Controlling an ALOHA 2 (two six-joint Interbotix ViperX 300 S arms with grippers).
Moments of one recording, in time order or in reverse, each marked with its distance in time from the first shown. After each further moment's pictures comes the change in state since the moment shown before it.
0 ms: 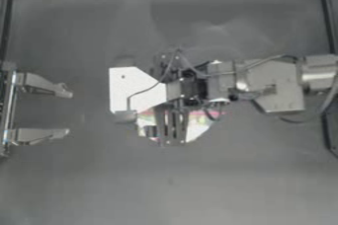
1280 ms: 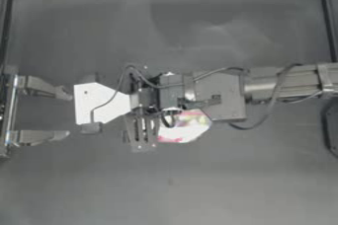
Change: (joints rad) left arm 0.000 0.000 0.031 -0.005 0.000 -0.002; right arm -0.002 0.201 -0.189 0.000 0.064 -0.054
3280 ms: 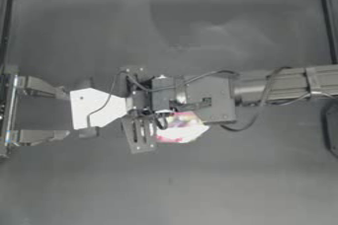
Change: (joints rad) left arm 0.002 0.000 0.000 0.000 0.000 0.000; right arm 0.002 0.043 -0.032 -0.006 0.035 -0.034
